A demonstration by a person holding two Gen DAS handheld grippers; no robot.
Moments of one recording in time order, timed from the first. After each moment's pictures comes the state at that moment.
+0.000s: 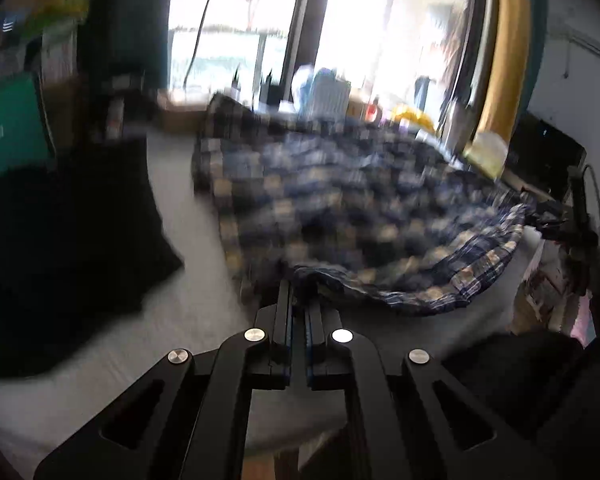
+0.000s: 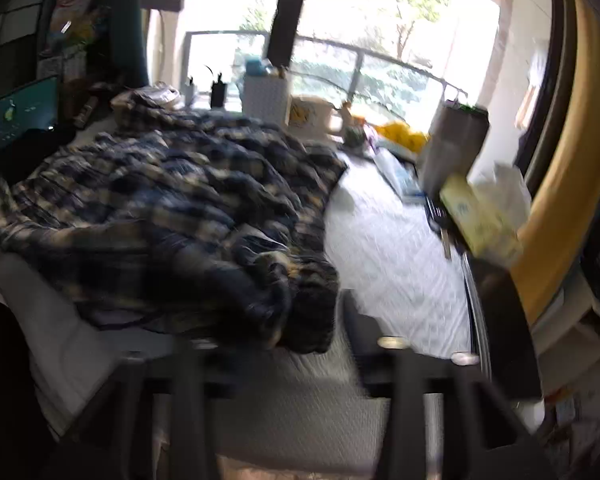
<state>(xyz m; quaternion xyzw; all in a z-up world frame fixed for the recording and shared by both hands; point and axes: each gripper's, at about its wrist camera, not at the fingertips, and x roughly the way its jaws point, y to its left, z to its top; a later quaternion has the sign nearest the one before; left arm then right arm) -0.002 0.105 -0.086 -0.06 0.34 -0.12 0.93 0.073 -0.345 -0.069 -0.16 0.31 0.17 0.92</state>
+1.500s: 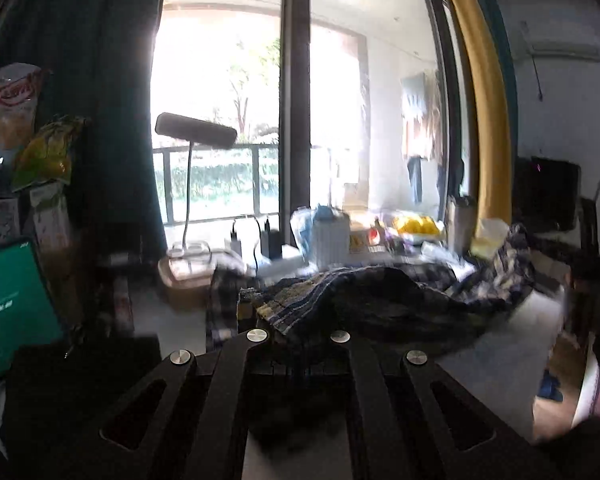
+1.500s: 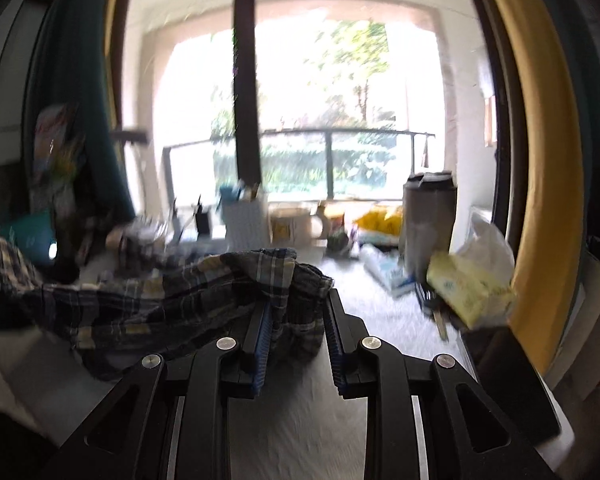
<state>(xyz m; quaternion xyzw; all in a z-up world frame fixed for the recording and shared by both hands) 0.060 0.096 0.030 0.00 0.12 -0.10 0.99 0.097 -0.351 0.000 0.01 0.14 0.18 0.97</state>
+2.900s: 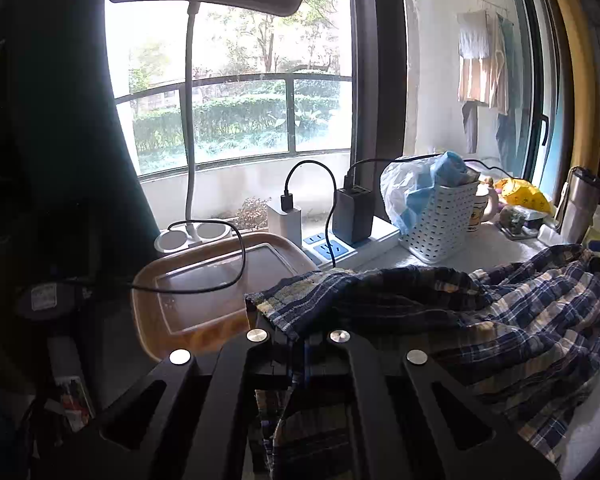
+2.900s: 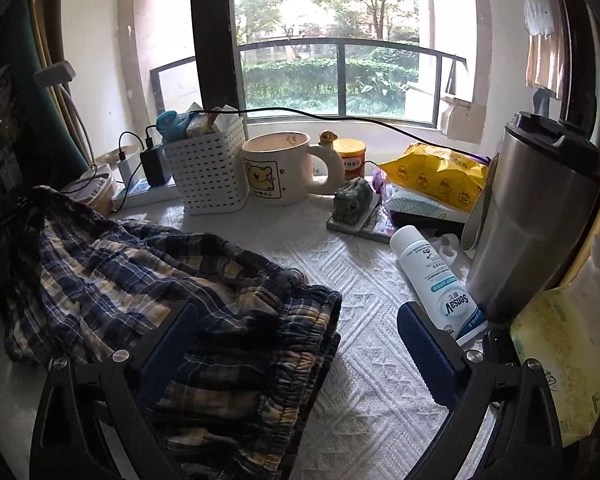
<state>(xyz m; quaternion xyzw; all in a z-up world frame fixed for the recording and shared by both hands) 0.313 0.134 -0.011 0.02 0.25 -0.04 0.97 0.305 -0.301 -0.037 -0.06 0.33 0.19 0.92</state>
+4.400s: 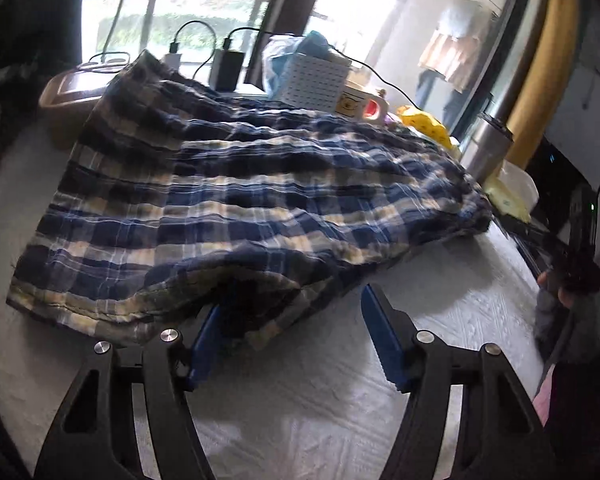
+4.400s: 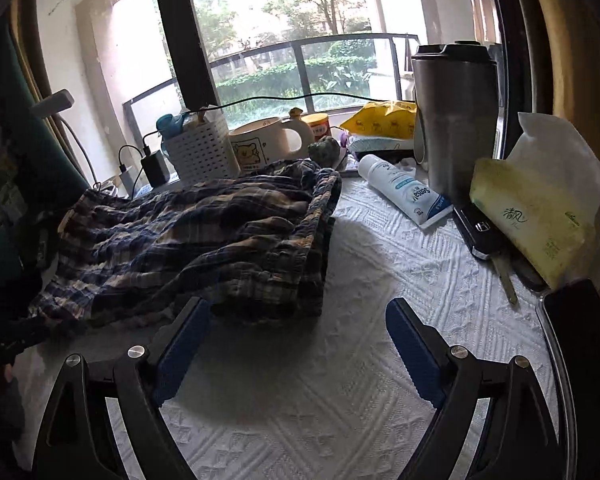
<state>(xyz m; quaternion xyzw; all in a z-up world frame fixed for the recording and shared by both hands) 0.181 0.020 -0.077 -0.13 0.38 -0.14 0.91 0.217 -0.338 -0.062 0.05 0.32 0.16 0.93</state>
